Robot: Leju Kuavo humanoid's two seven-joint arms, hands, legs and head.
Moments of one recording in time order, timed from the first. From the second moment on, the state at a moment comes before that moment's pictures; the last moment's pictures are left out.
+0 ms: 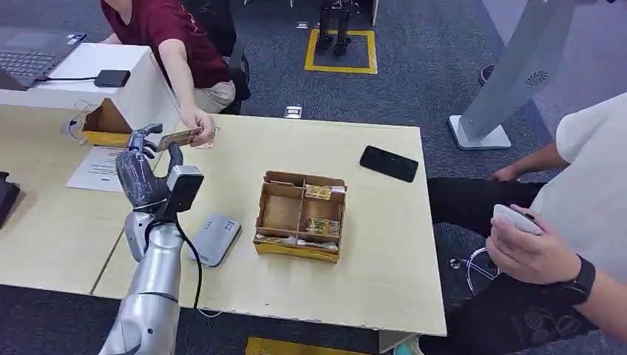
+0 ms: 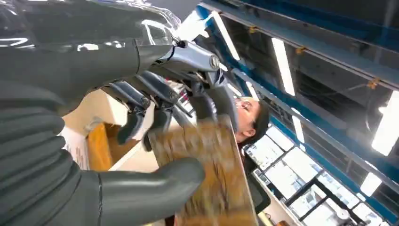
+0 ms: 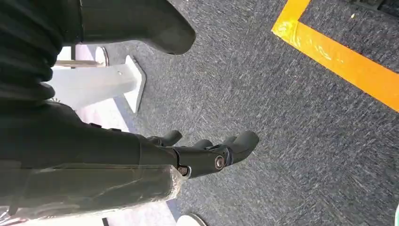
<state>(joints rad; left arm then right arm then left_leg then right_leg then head) -0.51 -0.22 0.31 -1.08 -0.96 0.69 -0.69 -0.13 -0.01 0.63 -0.16 0.16 -0.26 0.15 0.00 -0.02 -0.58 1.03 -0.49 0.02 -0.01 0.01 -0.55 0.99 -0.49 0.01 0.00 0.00</state>
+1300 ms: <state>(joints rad) -0.01 0.09 -0.52 -1.61 -0.97 0.42 -0.53 -0.08 -0.01 0.59 -0.15 0.05 -0.29 0.14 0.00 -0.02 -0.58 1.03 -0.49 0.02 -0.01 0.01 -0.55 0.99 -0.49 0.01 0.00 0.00</state>
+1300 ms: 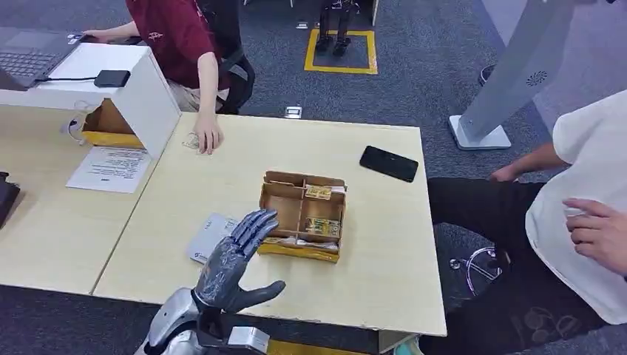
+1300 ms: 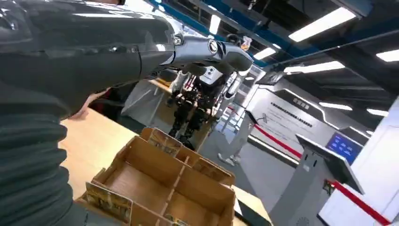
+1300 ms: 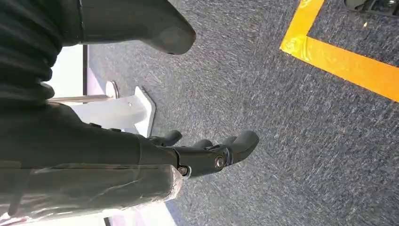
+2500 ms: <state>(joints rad) -0.18 0.08 -0.57 -1.12 -1.25 0.67 -0.27 -0.09 -0.01 0.60 -0.15 0.06 -0.29 0.14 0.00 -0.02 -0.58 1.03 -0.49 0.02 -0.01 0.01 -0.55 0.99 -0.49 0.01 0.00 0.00</state>
